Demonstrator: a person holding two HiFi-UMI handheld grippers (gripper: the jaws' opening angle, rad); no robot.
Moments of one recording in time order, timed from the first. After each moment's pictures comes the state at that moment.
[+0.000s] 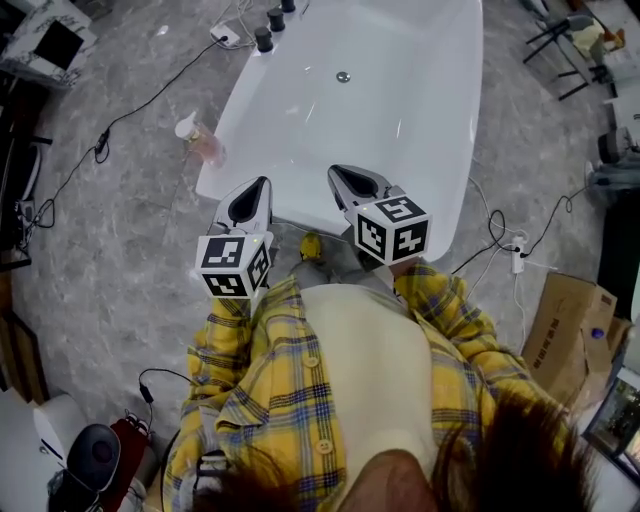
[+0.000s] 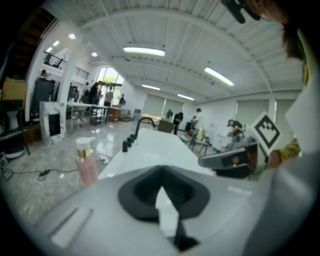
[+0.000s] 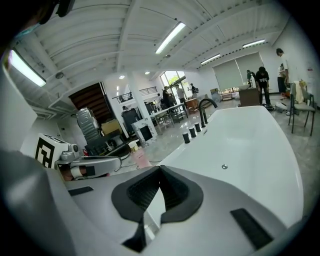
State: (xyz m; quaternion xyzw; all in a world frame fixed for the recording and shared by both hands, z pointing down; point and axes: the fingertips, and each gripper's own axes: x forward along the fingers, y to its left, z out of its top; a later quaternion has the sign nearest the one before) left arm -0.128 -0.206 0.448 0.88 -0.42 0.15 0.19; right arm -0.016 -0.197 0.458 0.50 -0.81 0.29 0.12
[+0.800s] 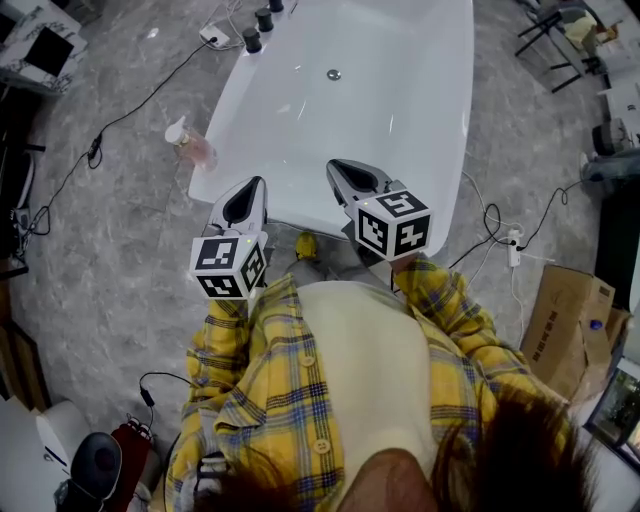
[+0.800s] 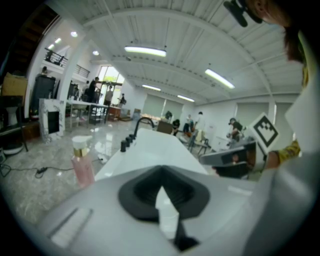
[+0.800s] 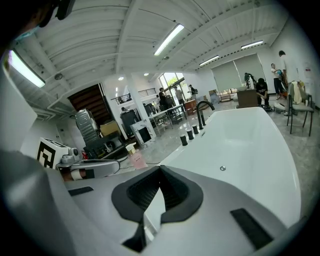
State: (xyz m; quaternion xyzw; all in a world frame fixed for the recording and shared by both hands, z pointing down) left arm -0.120 -0.209 0.449 0.88 -0.42 0.14 0.20; right arm 0.000 -0.203 0.452 0.50 -0.81 0.29 0.11
